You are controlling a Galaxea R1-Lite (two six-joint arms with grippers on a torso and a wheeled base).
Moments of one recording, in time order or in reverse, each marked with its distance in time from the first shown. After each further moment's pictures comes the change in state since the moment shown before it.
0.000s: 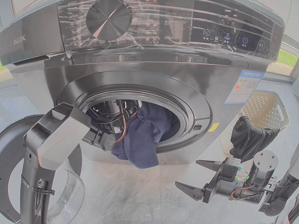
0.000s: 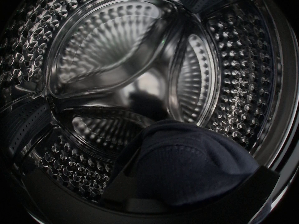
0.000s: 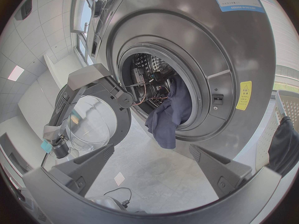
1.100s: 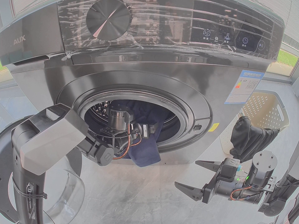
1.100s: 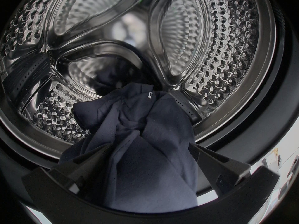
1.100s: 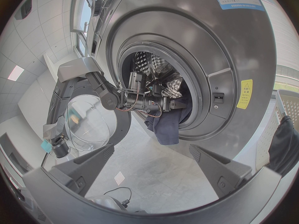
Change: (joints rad) left arm -0.081 -0.138 0.303 0.273 -0.034 -0.066; right arm 0.001 0.007 -0.002 0.000 0.000 0.000
